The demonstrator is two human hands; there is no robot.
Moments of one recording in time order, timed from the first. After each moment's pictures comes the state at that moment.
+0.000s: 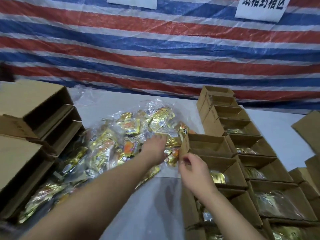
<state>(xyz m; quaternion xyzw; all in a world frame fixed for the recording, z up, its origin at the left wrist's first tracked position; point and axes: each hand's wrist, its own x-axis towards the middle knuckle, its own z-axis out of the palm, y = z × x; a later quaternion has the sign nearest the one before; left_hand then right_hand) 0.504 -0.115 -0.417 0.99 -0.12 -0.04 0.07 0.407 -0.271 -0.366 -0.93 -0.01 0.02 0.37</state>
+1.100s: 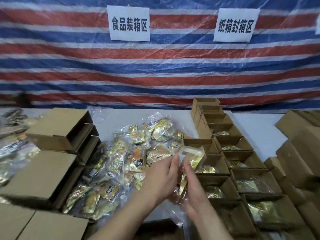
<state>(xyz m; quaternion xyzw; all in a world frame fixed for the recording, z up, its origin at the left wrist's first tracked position) 0.289 -0.116 -0.242 0.89 -0.07 0.03 0.45 0.276 -0.229 -0.262 -0.46 0.17 0.19 0.85</state>
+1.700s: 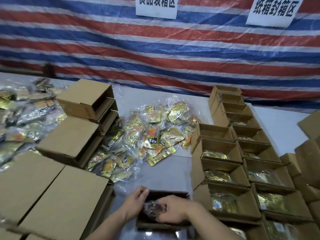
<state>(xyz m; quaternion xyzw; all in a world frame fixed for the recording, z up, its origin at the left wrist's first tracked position) 0.185 -0.027 -0.416 0.79 0.16 -0.17 0.56 0.233 -0.210 -0.373 -0.83 -0.25 0.46 0.21</state>
